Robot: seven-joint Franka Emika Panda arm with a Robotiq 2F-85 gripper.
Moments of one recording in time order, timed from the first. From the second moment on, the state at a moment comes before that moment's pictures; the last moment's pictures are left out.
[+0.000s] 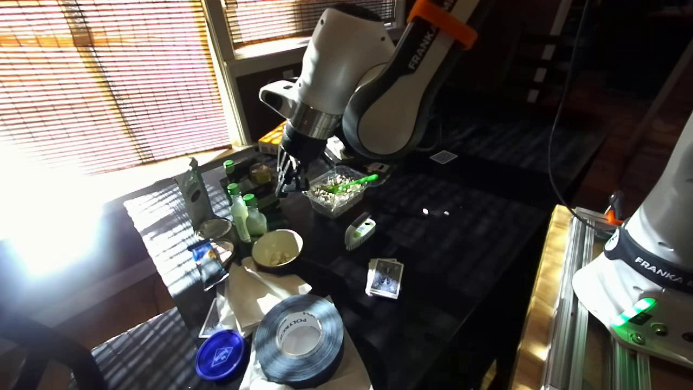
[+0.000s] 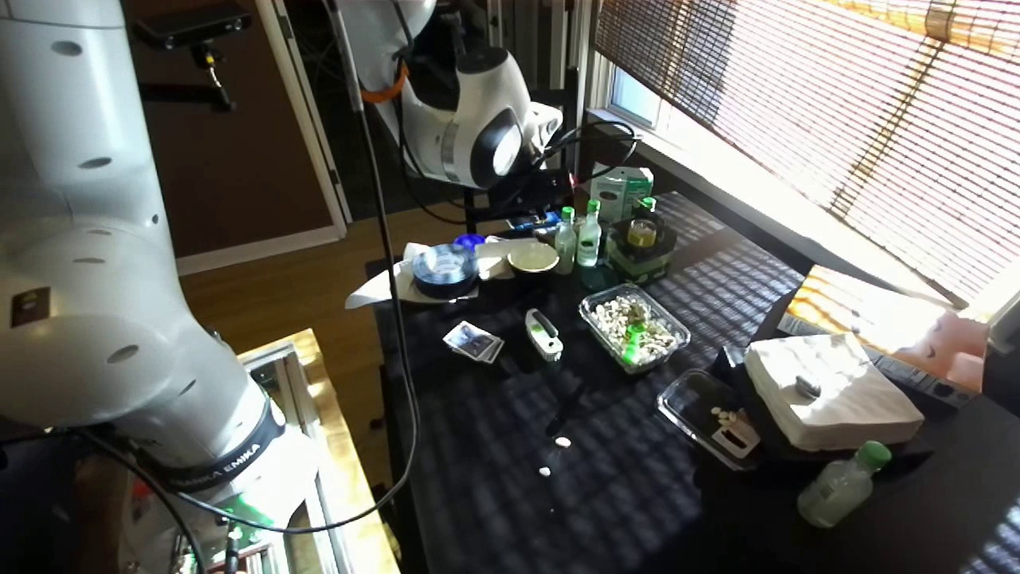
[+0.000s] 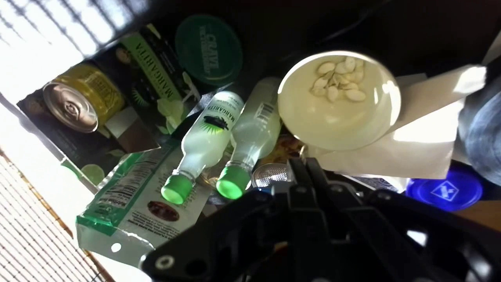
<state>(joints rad) 0.08 0.30 0.20 -2.34 -0.25 3.13 -0.55</state>
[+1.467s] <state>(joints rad) 0.32 0.33 -0.44 -2.52 -0.37 3.04 -0.26</state>
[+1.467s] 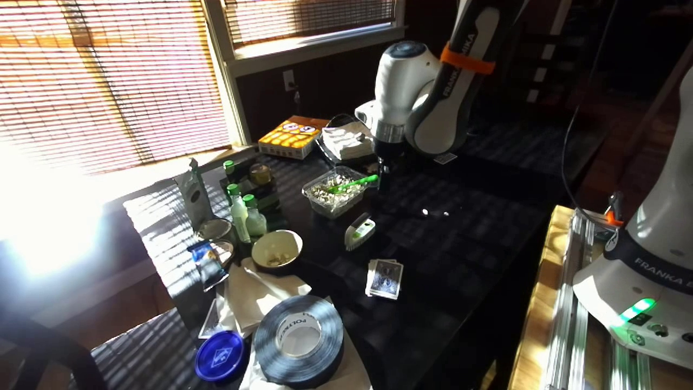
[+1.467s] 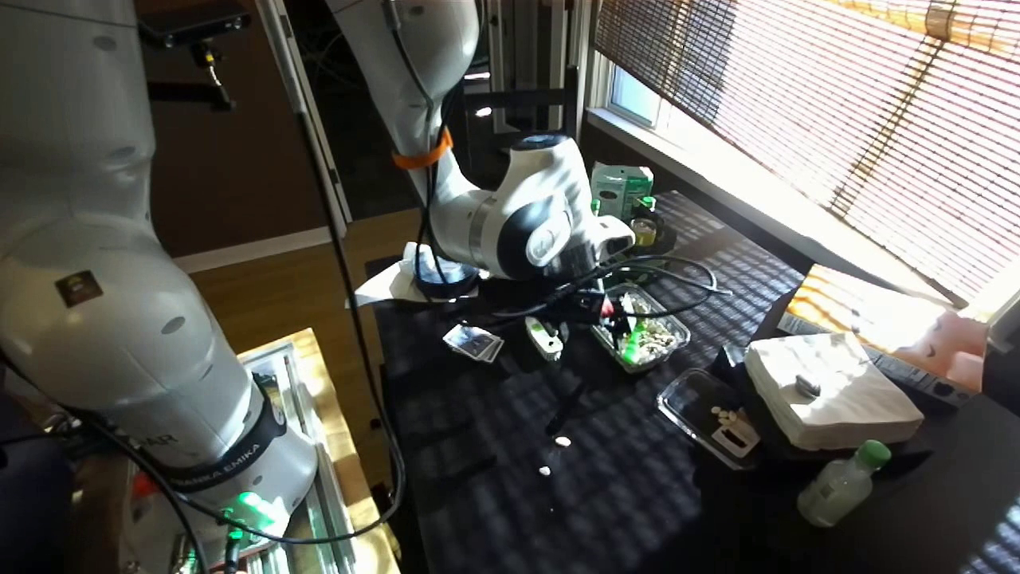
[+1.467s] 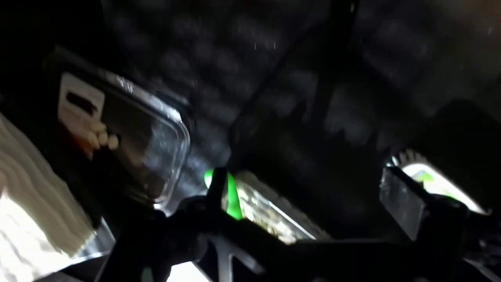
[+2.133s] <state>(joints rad) 0.42 0.25 -0.59 -2.72 -0.42 3.10 -0.17</state>
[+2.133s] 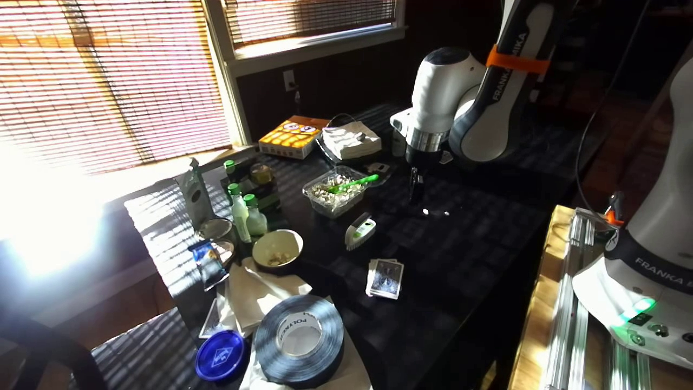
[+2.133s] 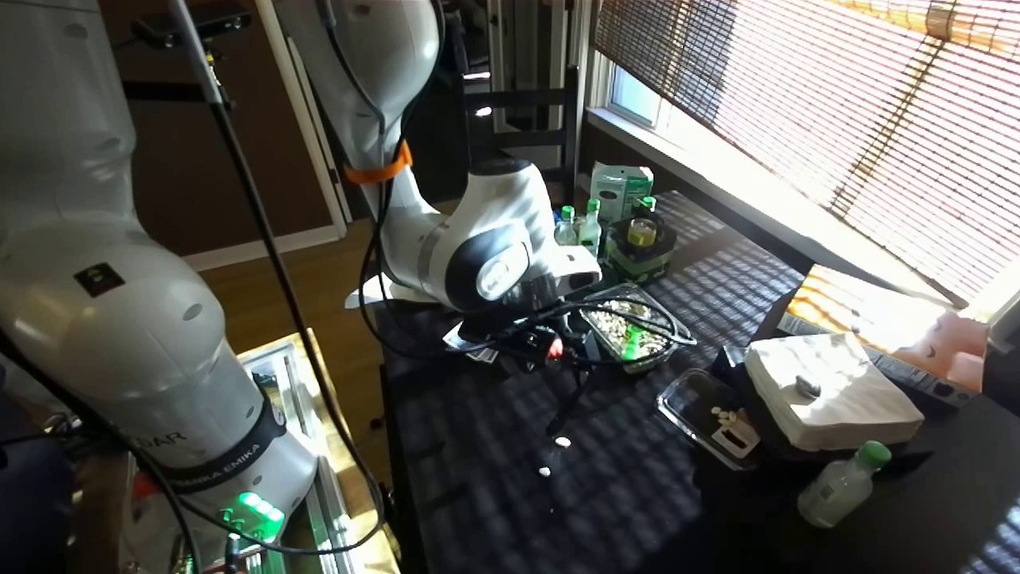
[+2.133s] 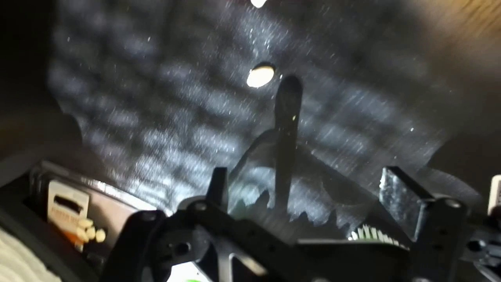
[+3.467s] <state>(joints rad) -0.26 0.39 -0.01 -2.55 0.16 2.78 -0.25</state>
